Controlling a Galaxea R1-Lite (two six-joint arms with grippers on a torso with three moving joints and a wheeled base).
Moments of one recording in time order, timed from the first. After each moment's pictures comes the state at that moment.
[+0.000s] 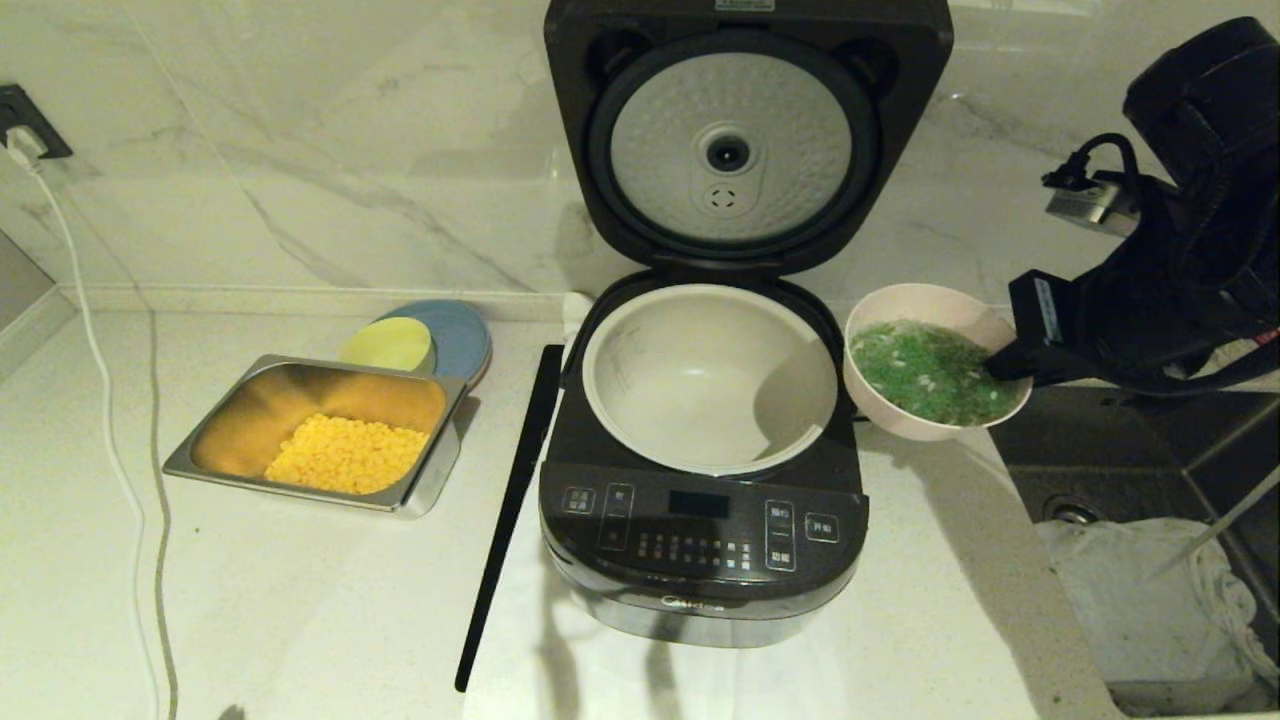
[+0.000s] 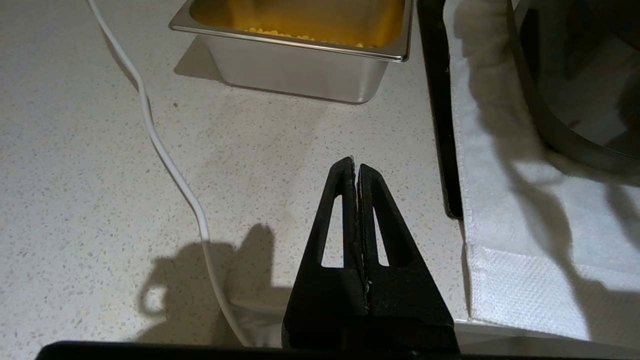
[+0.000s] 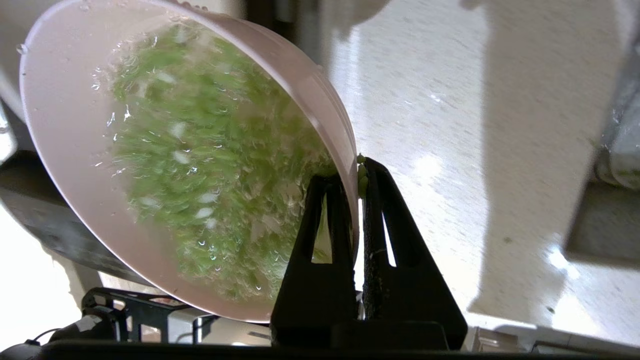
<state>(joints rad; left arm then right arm) 0.00 0.00 0.00 -0.01 0.00 0.00 0.34 1.71 -1.84 0.96 0.06 0.45</state>
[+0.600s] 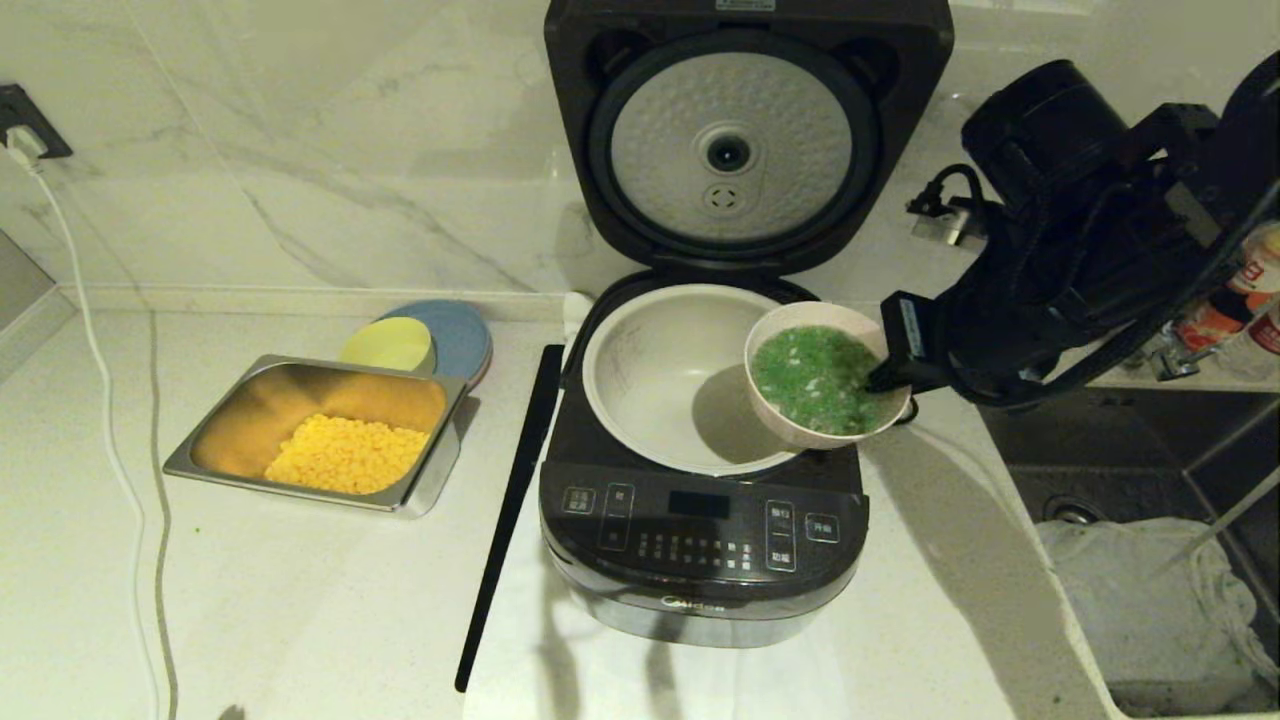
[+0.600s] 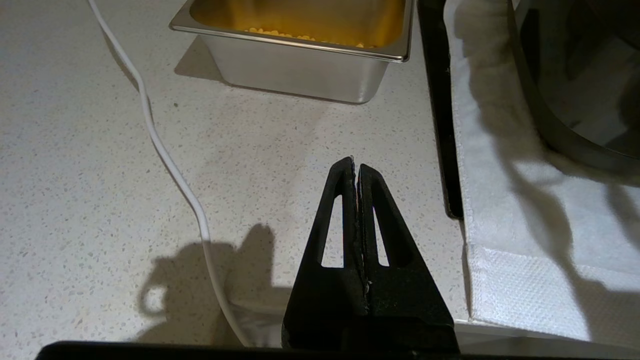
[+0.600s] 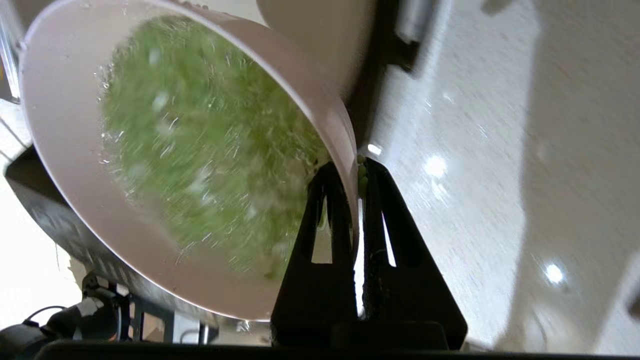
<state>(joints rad) 0.00 0.00 0.00 -0.01 0.00 0.00 0.48 1.86 -1.94 0.91 0.06 0.46</state>
